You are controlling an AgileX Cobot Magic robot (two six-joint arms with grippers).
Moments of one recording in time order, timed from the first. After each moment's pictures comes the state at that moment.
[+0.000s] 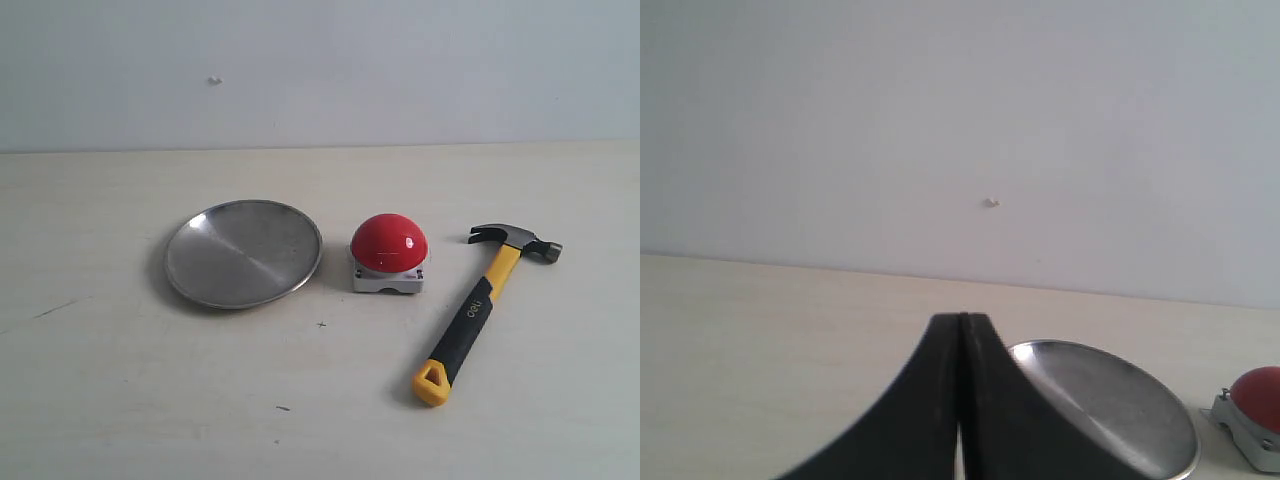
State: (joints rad) left arm -0.14 0.10 0.00 0.29 -0.04 -0.44; right arm -0.15 0.01 0.00 0.13 0.01 0.04
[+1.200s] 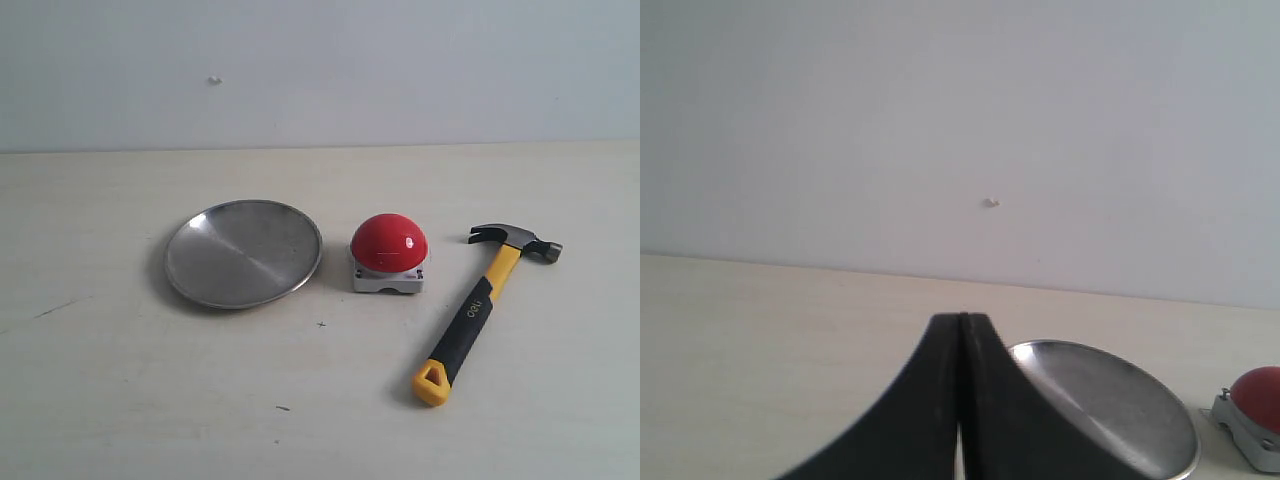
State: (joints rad) left arm -0.14 0.10 0.00 0.29 -0.04 -0.44; right arm -0.15 0.01 0.00 0.18 0.03 0.06
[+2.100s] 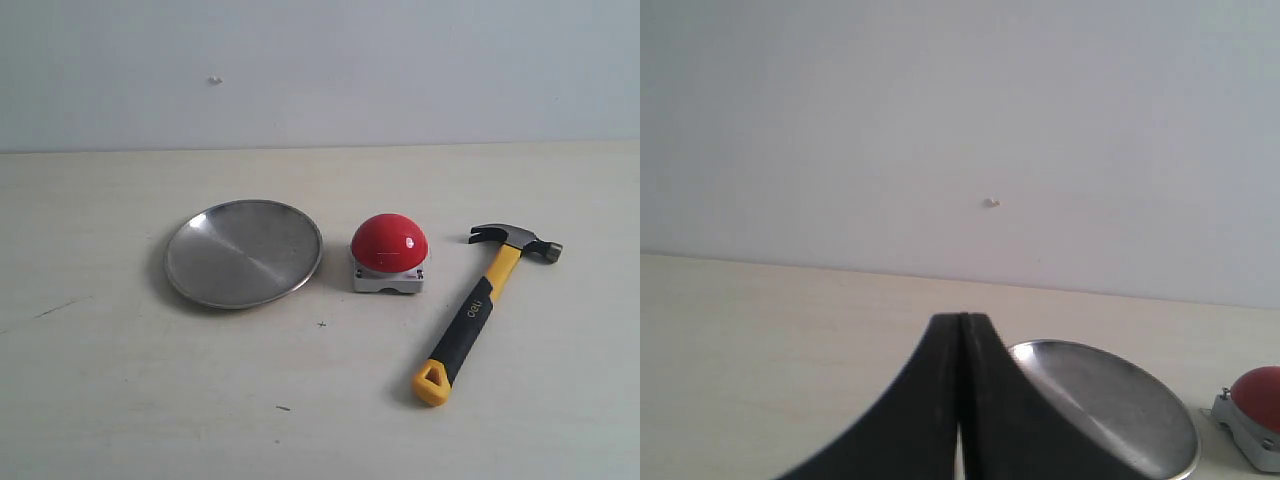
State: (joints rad) left arm -0.14 0.10 0.00 0.29 -0.04 -0.44; right arm -0.15 0.01 0.00 0.18 0.03 0.06
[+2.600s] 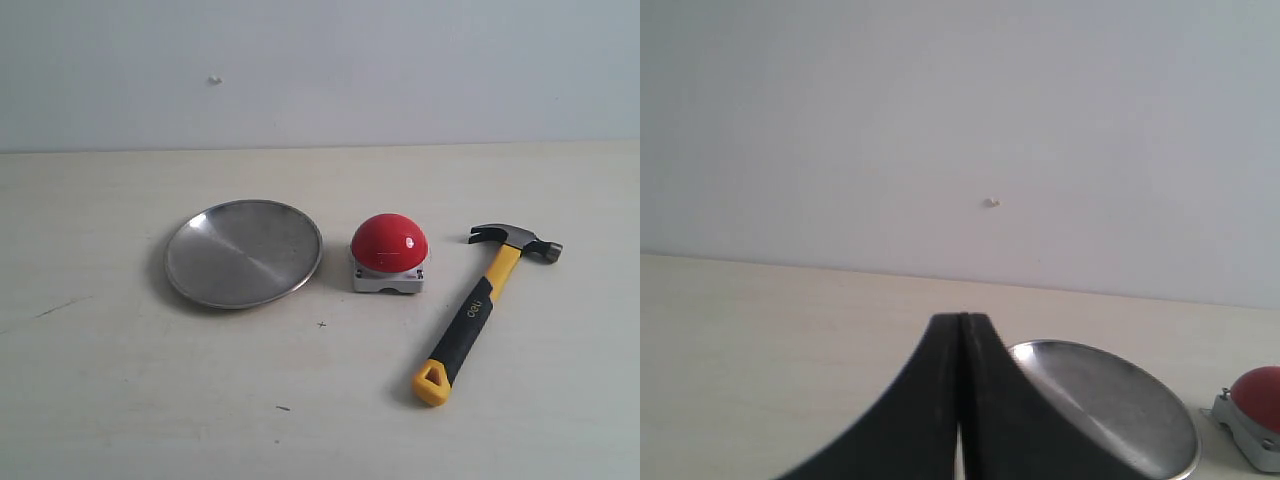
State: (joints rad) left arm -0.14 0.10 0.00 0.29 -0.04 -0.44; right arm -0.15 0.06 0.00 0.18 0.01 0.05
